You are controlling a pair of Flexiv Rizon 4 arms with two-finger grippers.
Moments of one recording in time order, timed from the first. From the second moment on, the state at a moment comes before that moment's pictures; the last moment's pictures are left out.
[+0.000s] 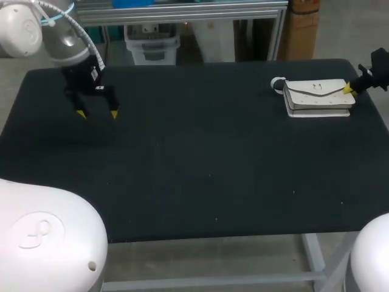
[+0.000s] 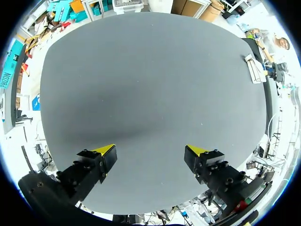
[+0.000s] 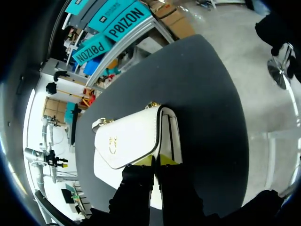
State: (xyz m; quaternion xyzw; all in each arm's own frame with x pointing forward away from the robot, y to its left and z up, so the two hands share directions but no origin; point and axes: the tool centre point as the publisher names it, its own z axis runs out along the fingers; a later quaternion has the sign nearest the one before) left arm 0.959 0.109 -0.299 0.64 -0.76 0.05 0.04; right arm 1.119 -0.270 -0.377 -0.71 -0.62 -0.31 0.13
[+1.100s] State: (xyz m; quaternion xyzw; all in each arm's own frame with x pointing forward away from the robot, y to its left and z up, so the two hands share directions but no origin) left arm 0.993 0.147 -0.279 0.70 -0.71 0.07 0.03; right arm 1.144 -0.304 -0.383 -0.72 -0.61 -0.29 0.13
